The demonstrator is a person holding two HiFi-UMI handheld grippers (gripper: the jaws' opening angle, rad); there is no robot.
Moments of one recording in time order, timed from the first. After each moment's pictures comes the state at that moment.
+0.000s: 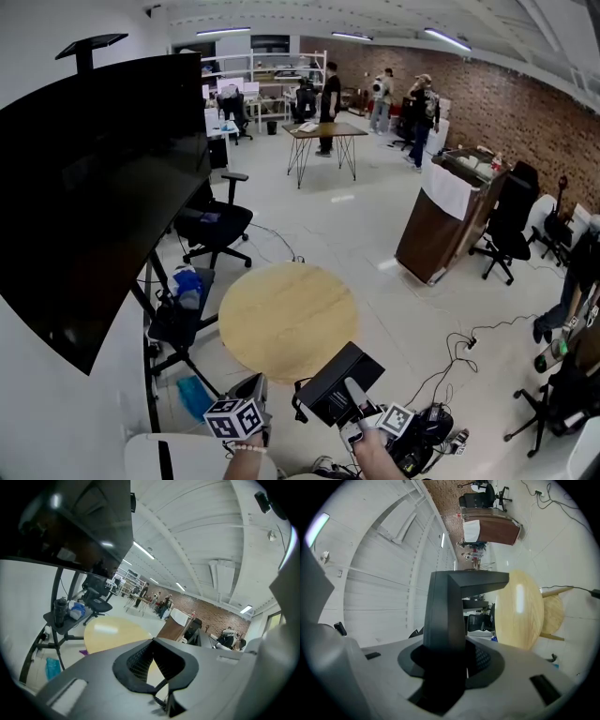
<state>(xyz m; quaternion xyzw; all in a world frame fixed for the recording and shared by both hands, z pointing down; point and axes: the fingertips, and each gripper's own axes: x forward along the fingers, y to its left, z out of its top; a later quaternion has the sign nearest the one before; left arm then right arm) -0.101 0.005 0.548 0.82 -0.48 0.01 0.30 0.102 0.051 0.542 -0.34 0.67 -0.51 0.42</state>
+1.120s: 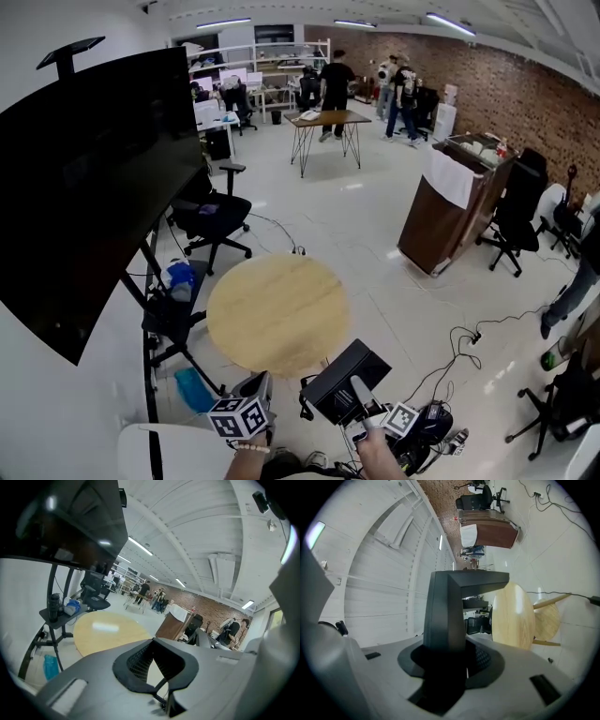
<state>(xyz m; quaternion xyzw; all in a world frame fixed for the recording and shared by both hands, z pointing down) -0.025 0.011 0.559 0.82 -0.49 0.03 0.30 0.179 0.053 0.561 -0.34 0.66 -0.51 0.42</state>
